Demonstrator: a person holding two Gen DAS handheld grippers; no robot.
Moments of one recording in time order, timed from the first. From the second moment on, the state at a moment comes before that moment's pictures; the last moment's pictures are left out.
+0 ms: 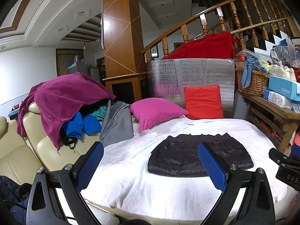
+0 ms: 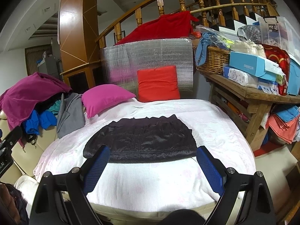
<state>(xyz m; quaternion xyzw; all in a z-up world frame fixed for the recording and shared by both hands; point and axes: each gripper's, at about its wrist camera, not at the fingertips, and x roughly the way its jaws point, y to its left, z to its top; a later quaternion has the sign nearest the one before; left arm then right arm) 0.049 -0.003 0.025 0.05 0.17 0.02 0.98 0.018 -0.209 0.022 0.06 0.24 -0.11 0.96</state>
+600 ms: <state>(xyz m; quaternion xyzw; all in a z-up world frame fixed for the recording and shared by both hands) 0.138 -0.020 -0.003 0.05 0.22 0.01 0.98 0.101 -0.234 0.003 0.06 0.27 -0.13 0.95</state>
